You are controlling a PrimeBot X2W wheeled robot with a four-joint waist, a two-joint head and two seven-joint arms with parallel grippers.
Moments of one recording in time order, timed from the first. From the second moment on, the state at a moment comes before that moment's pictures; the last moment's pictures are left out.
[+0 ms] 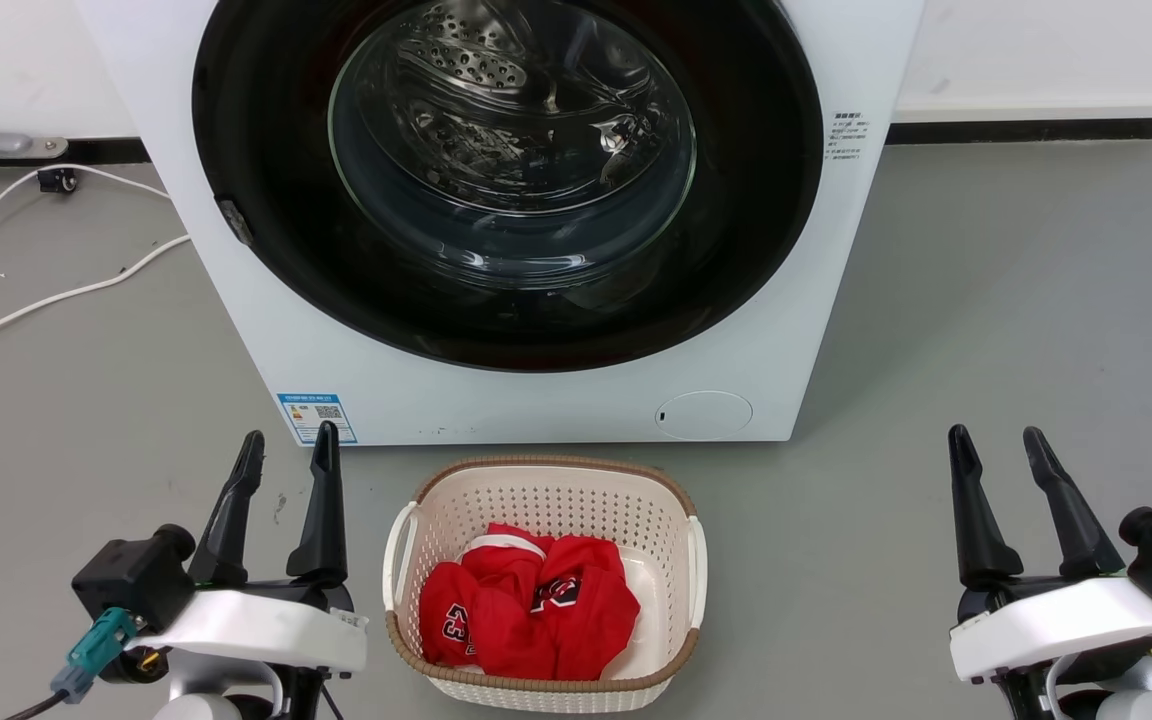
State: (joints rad) left arm -0.05 0.09 0.01 0.04 -0.42 -0.13 -0.17; right arm -0.01 -0.06 -0.03 0.00 0.31 0.13 -0.10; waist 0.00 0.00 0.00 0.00
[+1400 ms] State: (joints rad) left arm -0.04 0.09 -0.01 0.03 -0.10 -0.13 -0.25; right arm 0.00 -0.05 -0.01 -0.02 0.01 0.13 -0.11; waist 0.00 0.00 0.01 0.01
